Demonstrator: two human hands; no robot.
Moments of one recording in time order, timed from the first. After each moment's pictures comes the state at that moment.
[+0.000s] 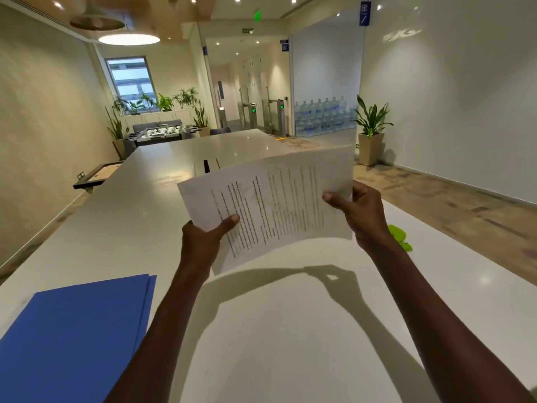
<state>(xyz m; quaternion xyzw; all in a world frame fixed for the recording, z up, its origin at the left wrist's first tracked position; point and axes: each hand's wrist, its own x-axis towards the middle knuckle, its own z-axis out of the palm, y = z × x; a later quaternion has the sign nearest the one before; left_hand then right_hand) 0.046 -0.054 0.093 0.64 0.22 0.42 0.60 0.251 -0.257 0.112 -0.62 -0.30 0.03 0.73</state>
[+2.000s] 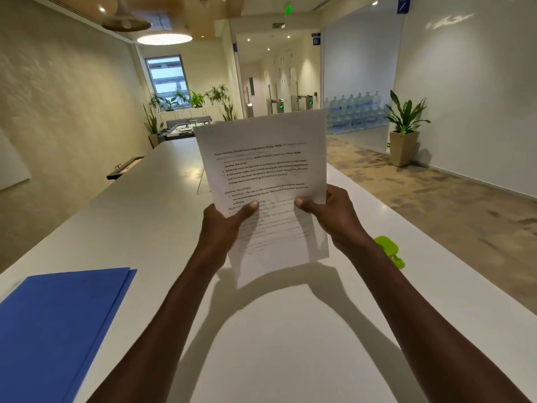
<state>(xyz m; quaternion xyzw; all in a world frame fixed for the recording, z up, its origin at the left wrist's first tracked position) 0.139 -0.131 0.110 0.68 0.24 0.41 0.56 0.311 -0.259 0.107 -0.61 -0.38 0.13 0.68</state>
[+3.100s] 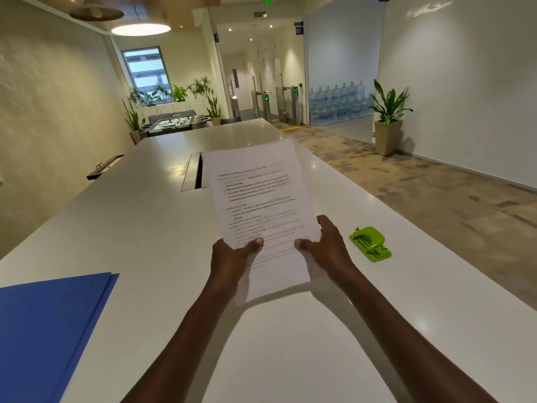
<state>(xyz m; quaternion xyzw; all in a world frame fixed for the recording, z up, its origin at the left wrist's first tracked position) 0.166 -0.140 0.031 0.65 0.35 0.35 0.58 0.316 -0.270 0.022 -0.72 -0.30 0.13 0.61</state>
